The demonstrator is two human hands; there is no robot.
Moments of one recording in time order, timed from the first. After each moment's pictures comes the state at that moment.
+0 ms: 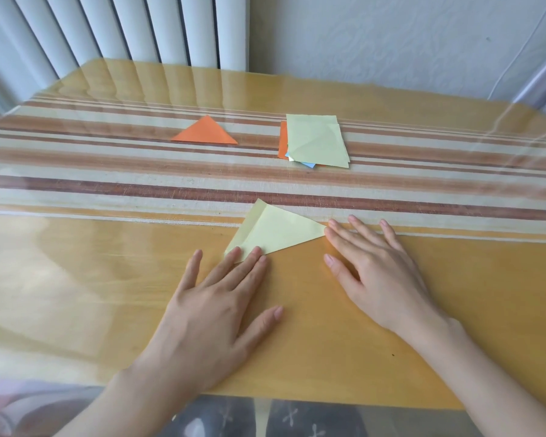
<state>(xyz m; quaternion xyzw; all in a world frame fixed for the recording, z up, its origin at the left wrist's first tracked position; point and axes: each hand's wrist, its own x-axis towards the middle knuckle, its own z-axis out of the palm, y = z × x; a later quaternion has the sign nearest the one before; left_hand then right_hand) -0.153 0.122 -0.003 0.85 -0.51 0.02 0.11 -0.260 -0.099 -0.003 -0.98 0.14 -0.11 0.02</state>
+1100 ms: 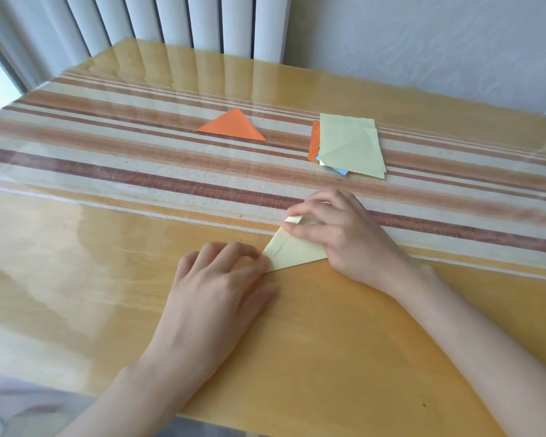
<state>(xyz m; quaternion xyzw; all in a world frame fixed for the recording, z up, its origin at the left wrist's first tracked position) -0.132 0.115 -0.006 0.88 -0.41 0.05 0.26 -0.161 -0.119 0.000 -0.97 -0.16 -0.19 0.05</state>
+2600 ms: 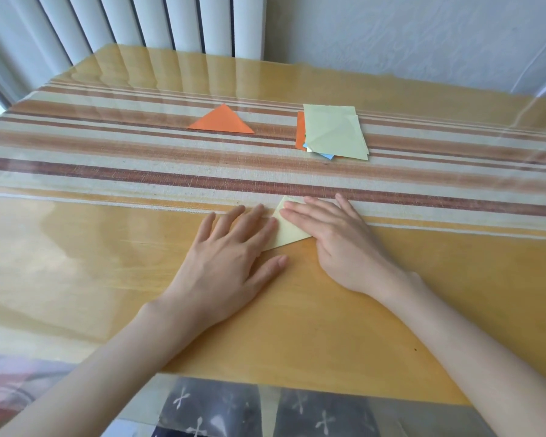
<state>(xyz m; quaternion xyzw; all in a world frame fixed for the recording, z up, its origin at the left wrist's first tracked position) -0.109 0.105 -0.004 0.86 -0.49 0.00 0.11 -0.199 -0.082 -0.001 -0.99 0.02 -0.07 0.08</state>
